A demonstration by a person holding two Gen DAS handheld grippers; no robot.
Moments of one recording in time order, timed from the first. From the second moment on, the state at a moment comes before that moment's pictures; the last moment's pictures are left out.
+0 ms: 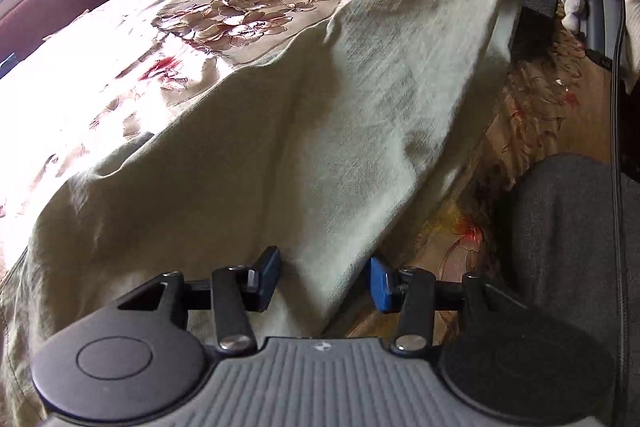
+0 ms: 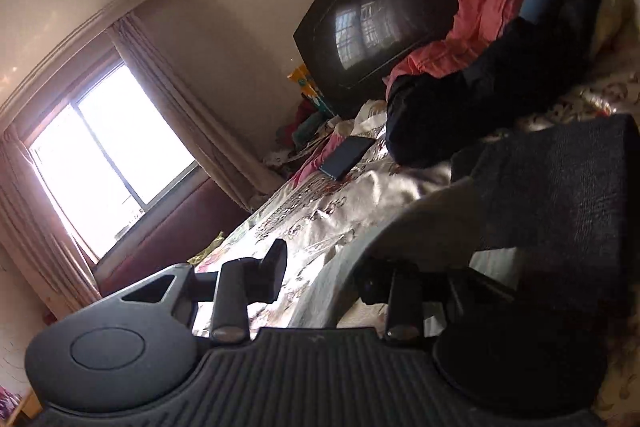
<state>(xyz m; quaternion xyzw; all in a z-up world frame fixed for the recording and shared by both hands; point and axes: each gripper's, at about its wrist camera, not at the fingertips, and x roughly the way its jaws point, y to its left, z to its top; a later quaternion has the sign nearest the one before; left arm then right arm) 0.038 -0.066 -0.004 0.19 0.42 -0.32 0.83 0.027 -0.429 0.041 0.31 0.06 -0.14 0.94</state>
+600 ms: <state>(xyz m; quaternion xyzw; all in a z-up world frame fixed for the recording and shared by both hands) 0.039 -0.064 -0.008 0.19 0.41 -0.32 0.83 0.019 -0.454 0.012 0.32 0.11 -0.18 0.92</state>
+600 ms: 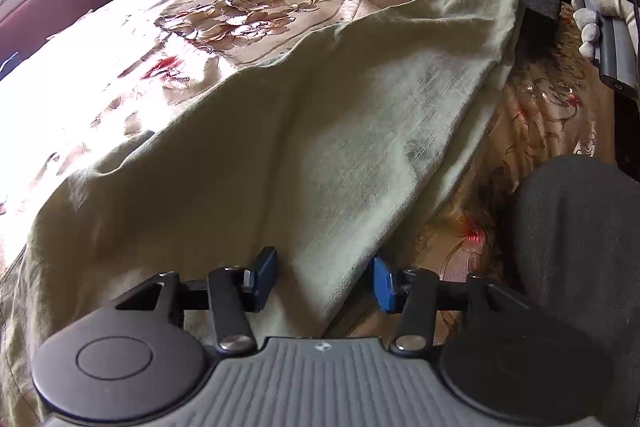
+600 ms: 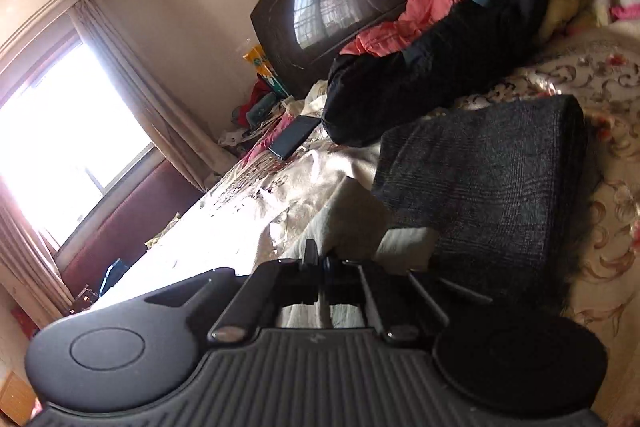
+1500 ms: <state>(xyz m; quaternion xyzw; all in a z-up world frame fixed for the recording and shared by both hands) 0.037 -0.059 -0.011 0.17 0.40 -0.32 0.84 0.023 -0.467 -0.032 0.37 0.21 -0.15 0.89</state>
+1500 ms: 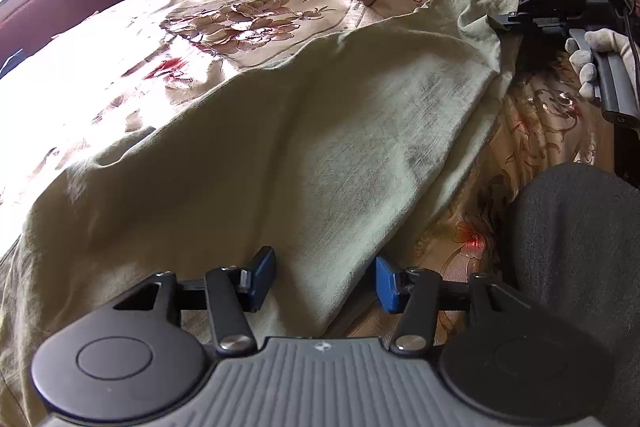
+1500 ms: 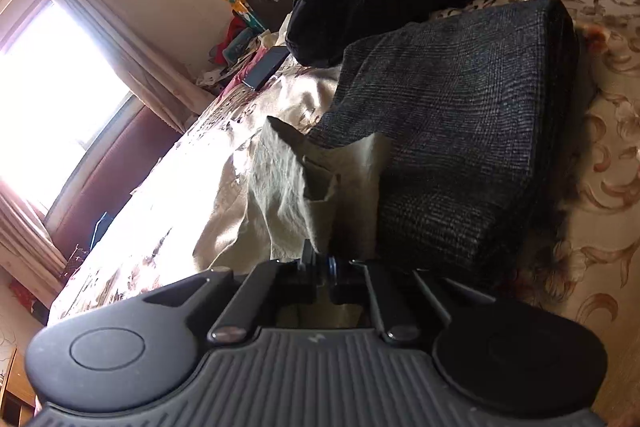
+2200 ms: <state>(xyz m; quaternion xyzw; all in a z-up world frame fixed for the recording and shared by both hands) 0.020 -0.027 0.004 0.17 0.39 -0.31 0.85 -0.001 -0.418 0.026 0.22 0.18 -0.30 0.91</state>
